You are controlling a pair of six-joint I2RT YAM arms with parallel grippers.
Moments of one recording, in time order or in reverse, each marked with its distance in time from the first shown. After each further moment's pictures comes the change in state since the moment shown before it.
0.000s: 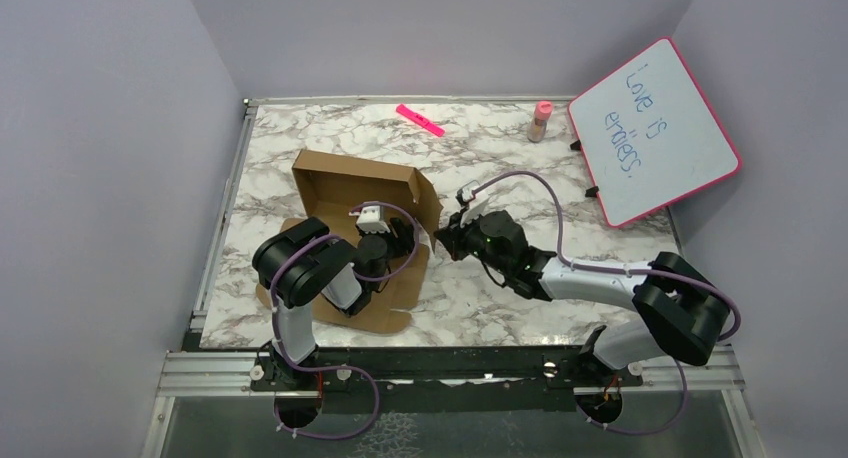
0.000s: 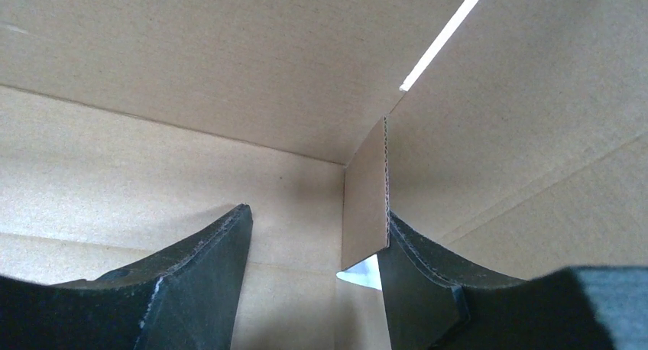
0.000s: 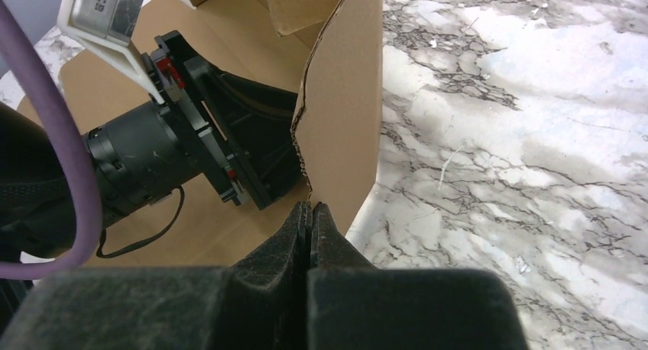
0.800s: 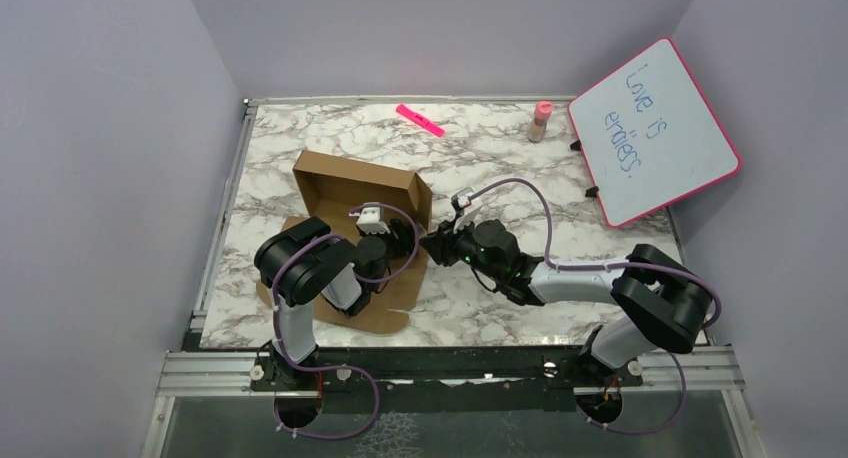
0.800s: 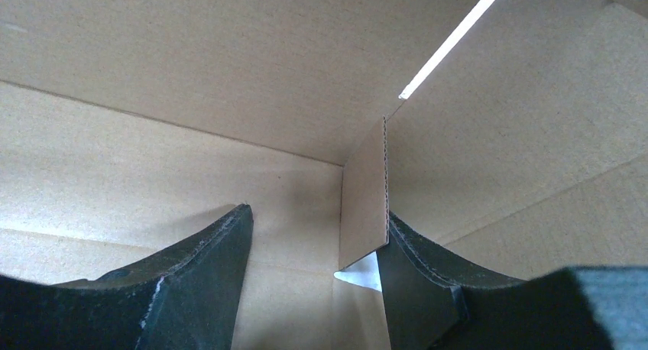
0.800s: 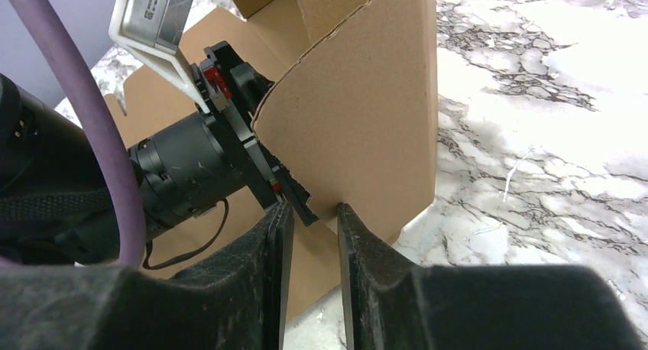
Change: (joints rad) left arm 0.000 0.013 -0.006 0.029 0.024 -0.002; right arm 0.060 0.092 -0.021 0.168 0.019 0.101
